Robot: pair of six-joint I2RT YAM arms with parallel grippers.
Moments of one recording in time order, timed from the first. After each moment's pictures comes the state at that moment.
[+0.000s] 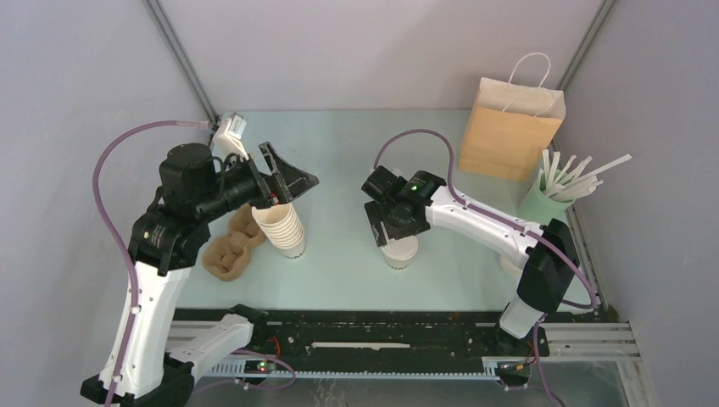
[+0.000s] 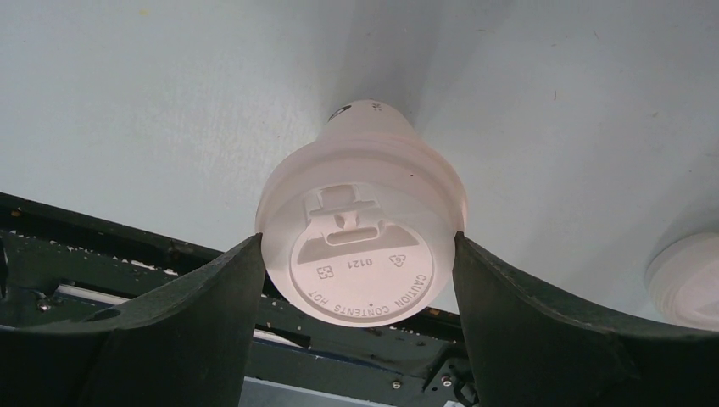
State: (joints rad) left arm -0.33 0.92 1.47 -0.88 0.38 -0.62; right arm 0.90 1.66 1.49 -1.07 0.21 0.53
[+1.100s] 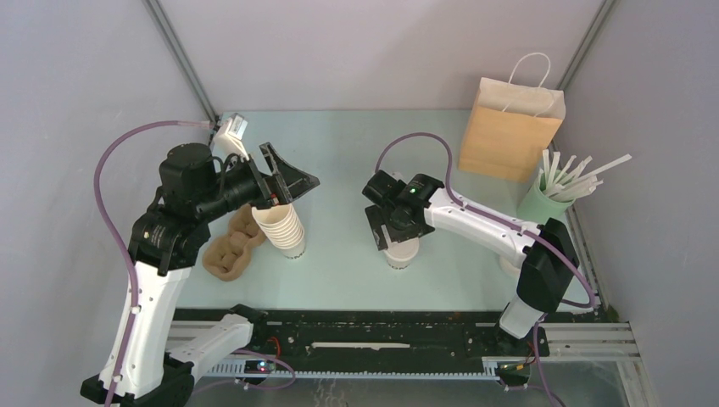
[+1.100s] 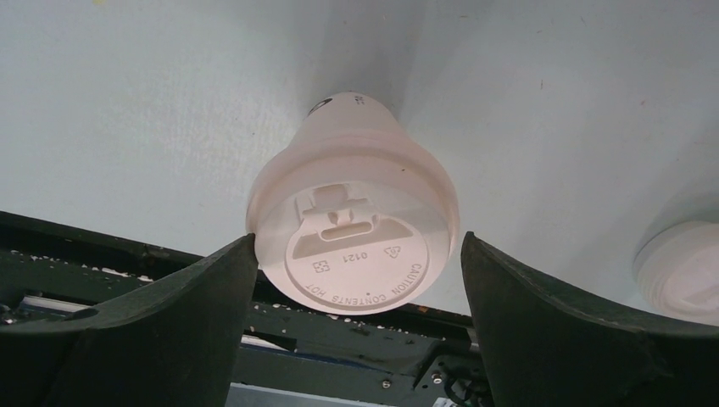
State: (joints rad) left arm -0.33 0.92 1.47 -0.88 0.40 -0.62; right arm 0.90 1.67 1.46 -1.07 0.23 0.53
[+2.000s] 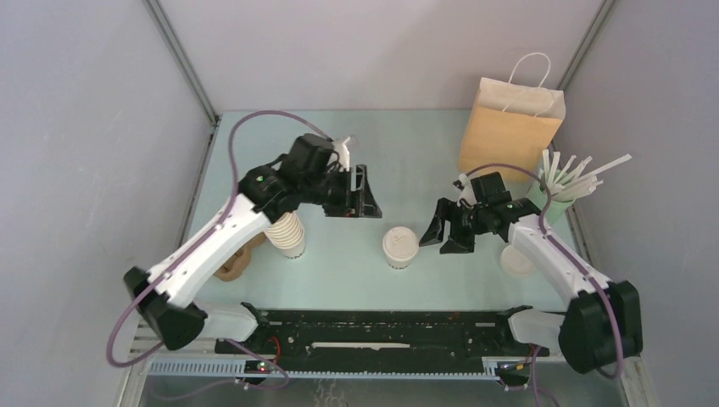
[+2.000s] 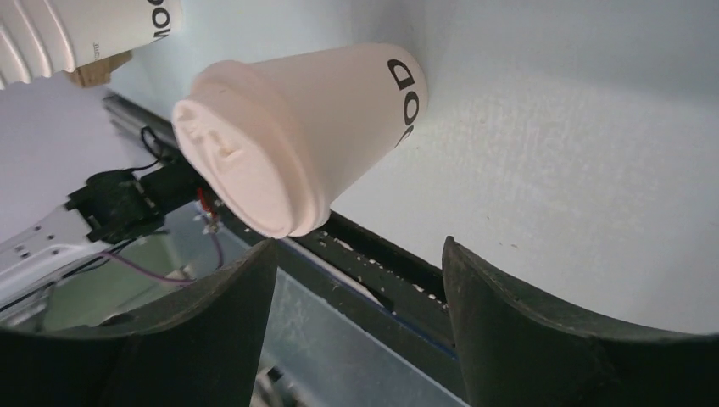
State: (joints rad) left arm -0.71 1.27 1.45 -0.85 0.31 -0.62; right arm 0.33 1.17 0.90 -0.75 -0.49 0.51
